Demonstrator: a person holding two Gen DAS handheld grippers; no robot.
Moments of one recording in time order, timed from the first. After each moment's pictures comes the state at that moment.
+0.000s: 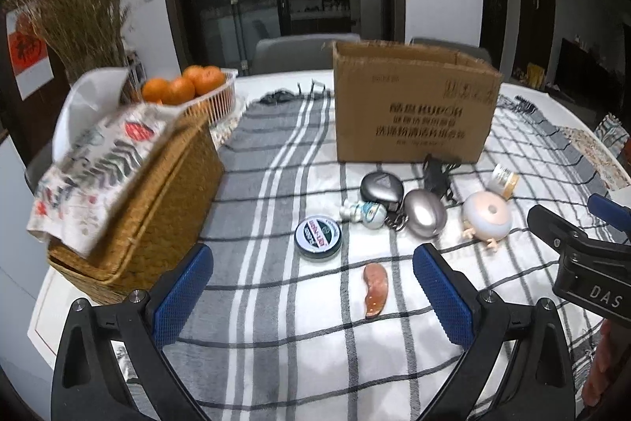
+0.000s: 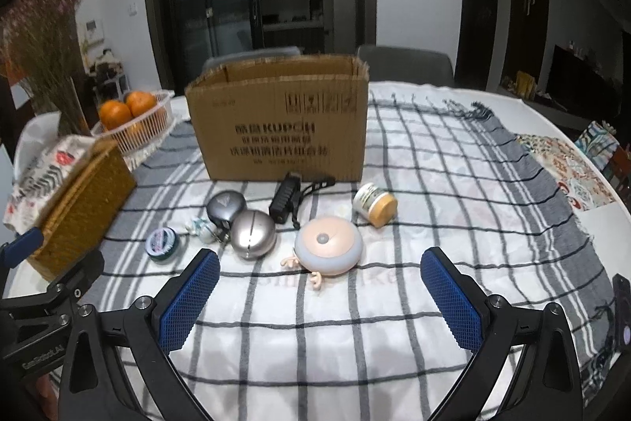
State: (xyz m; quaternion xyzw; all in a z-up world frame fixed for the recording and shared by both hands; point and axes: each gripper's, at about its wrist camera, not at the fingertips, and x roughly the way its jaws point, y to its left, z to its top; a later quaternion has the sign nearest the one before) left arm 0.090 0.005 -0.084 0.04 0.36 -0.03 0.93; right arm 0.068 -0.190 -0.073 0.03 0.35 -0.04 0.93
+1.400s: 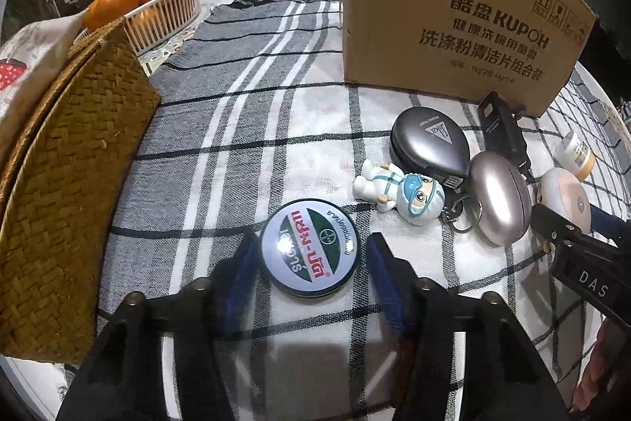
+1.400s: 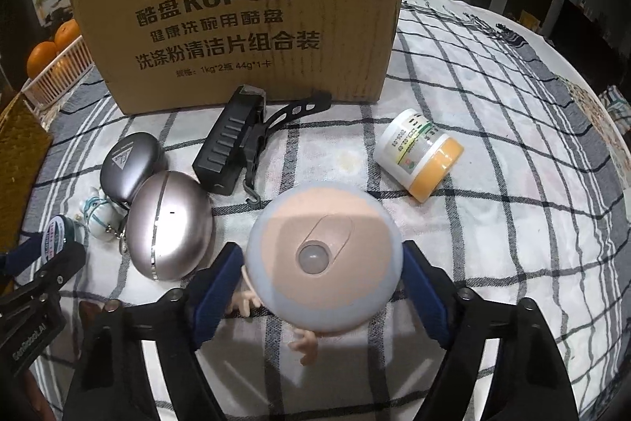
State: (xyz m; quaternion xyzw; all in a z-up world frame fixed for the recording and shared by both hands) left arm 0.202 0.001 -0.176 0.03 0.49 -0.04 0.87; right arm 0.187 -0.197 -0.176 0.03 0.50 -0.07 0.86
